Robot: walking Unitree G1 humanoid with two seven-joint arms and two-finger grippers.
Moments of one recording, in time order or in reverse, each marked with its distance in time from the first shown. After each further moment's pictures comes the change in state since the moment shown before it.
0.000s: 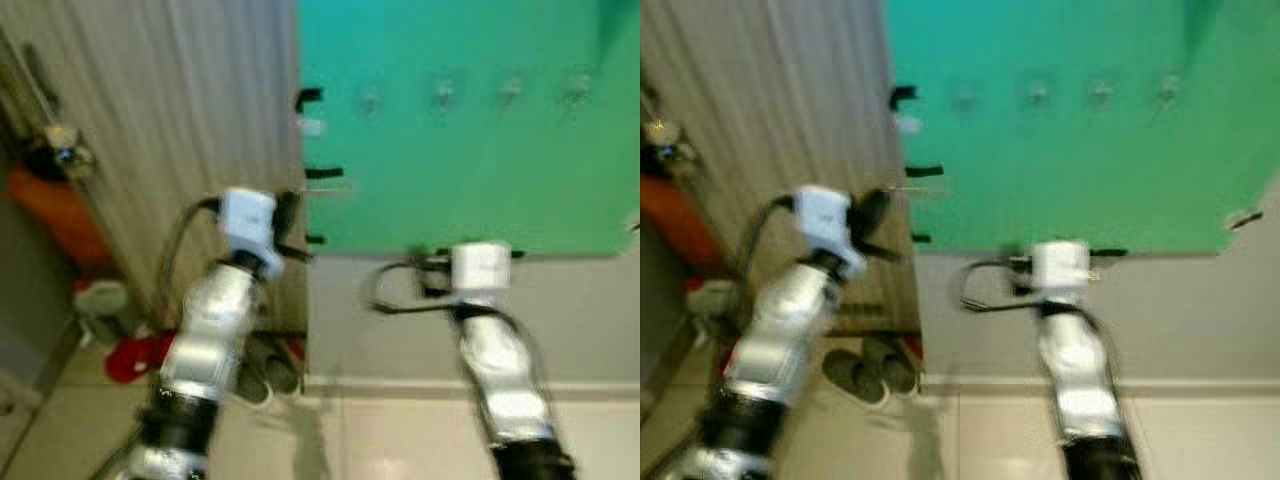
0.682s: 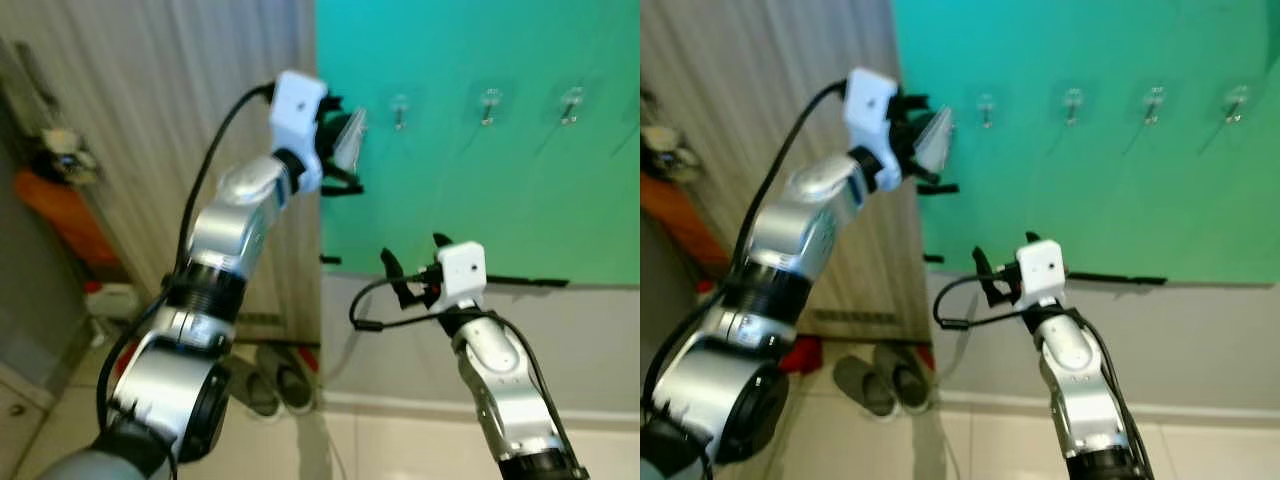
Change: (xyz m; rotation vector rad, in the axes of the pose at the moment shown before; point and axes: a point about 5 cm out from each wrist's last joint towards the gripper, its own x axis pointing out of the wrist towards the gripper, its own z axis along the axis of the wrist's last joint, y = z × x) left arm 0.083 -0.026 0.082 -0.038 0.028 -0.365; right arm -0.010 0.006 0.013 0.007 -0.024 0.211
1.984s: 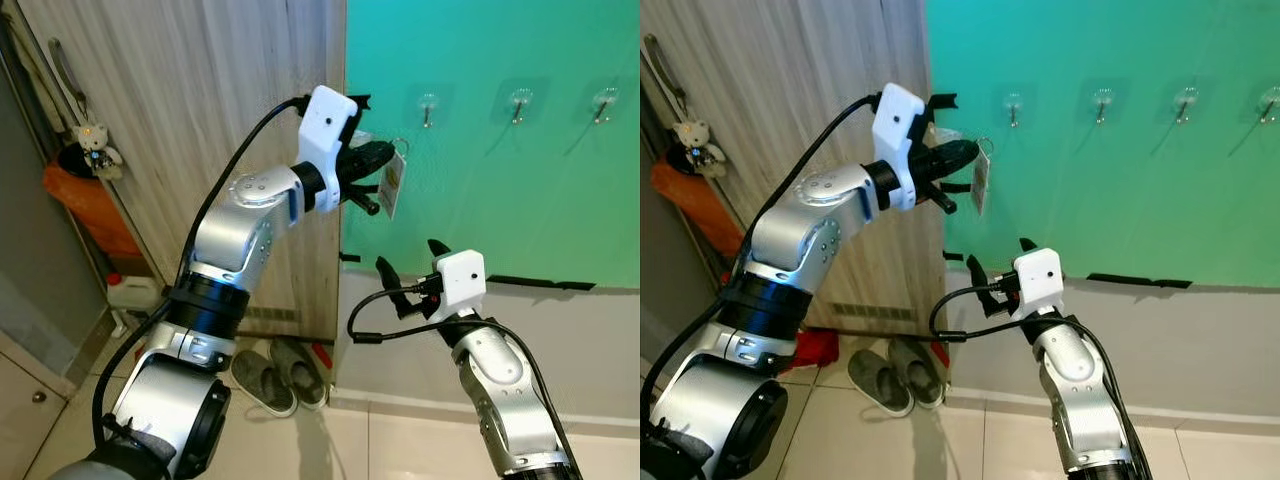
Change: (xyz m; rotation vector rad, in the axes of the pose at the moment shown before) left arm -0.005 -0.027 -0.002 -0.019 0.087 -0.164; right arm -0.009 0.008 0.002 0.017 -0.011 0.055
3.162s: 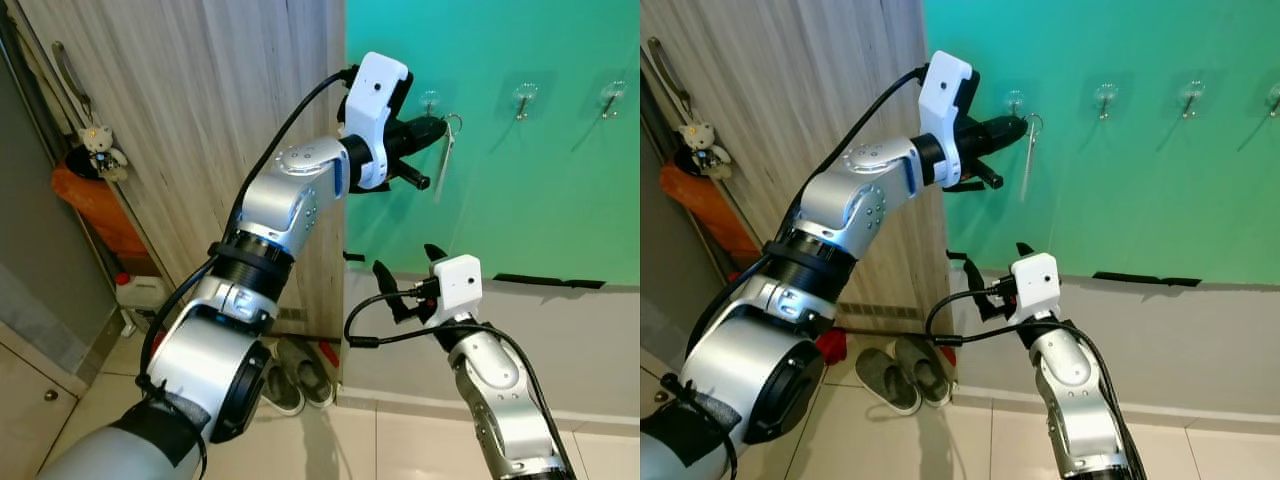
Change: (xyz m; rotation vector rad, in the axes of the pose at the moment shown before) left arm 0.043 -0.017 0.022 -0.093 -0.038 -0.101; right arm -0.002 0.005 -0.004 0.021 0.007 0.002
